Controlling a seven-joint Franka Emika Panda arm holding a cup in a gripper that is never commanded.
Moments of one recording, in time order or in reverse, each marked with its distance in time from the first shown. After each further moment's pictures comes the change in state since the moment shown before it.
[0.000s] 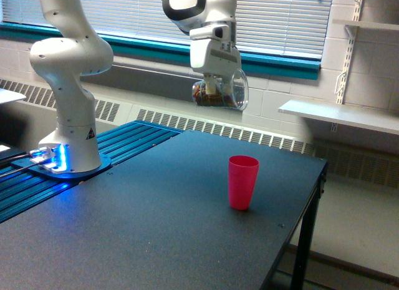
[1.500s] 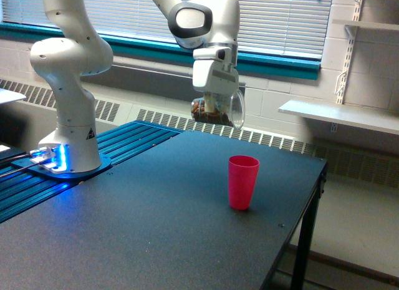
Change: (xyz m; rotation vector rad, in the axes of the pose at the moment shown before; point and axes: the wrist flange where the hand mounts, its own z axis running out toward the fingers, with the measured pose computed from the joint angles) arm -0.029 -0.012 0.045 -0.068 -0.017 -0.044
